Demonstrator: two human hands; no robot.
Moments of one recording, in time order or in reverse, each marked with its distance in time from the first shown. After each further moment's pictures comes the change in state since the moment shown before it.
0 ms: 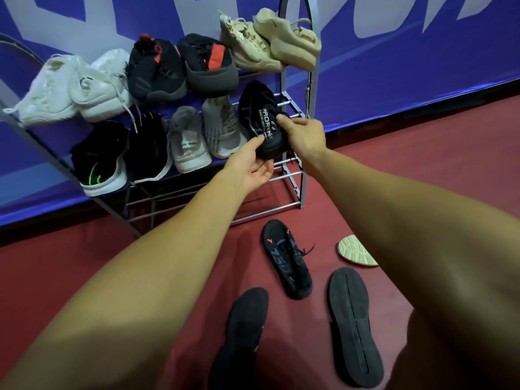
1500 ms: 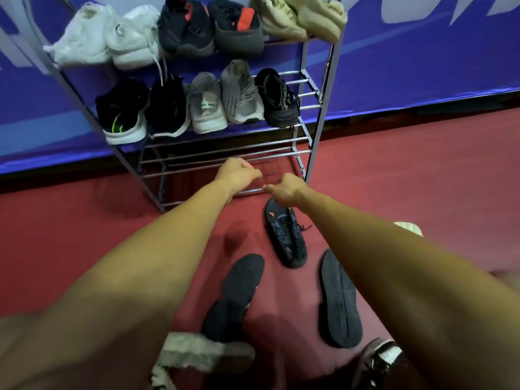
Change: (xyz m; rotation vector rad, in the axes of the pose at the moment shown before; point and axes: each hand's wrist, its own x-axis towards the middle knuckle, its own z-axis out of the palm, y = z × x) left_hand -0.023 -0.060 -0.095 0.994 0.228 0.314; right_hand -0.117 0.079 0.012 -0.824 -0.539 0.070
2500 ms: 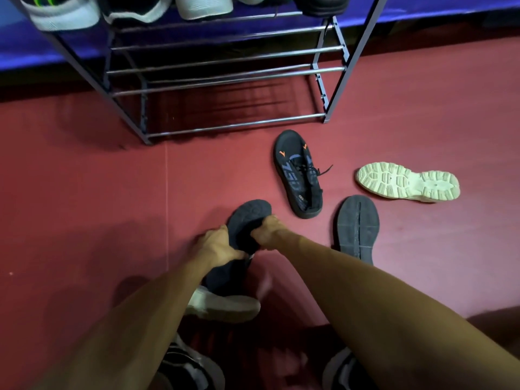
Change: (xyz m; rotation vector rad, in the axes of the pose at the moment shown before) left_hand -0.057 -0.263 0.068 0.592 -0.432 -0.297; right_hand -0.021 0.071 0.218 0.103 -0.435 0.427
